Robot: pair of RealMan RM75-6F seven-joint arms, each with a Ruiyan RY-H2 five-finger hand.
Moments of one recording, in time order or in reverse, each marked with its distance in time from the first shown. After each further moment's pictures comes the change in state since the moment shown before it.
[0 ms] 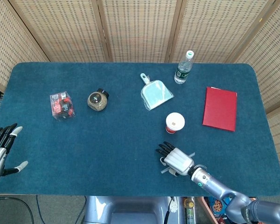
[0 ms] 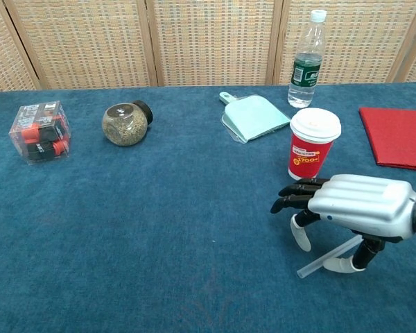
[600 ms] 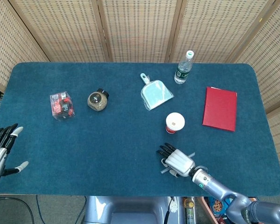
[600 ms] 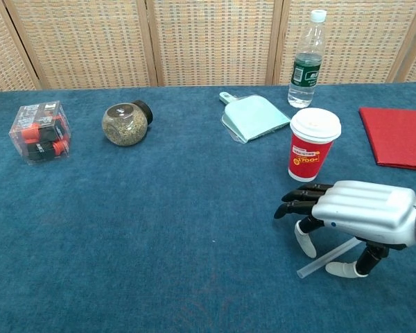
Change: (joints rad) left arm -0.003 -0.002 0.002 0.000 -0.003 -0.008 0.003; right arm 0.001 -0.019 -0.033 0.036 -0.002 0.029 0.016
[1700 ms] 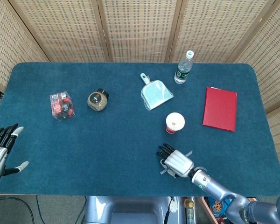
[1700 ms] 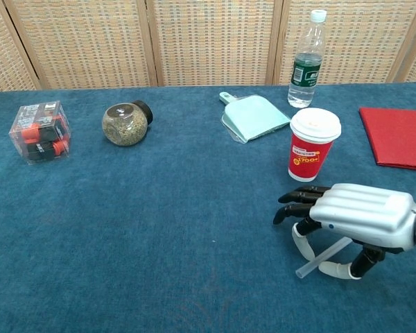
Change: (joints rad) left arm -0.004 0.000 0.000 -0.001 -0.007 -0.007 0.000; right arm 0.000 -0.030 -0.026 0.043 -0.027 0.072 0.076
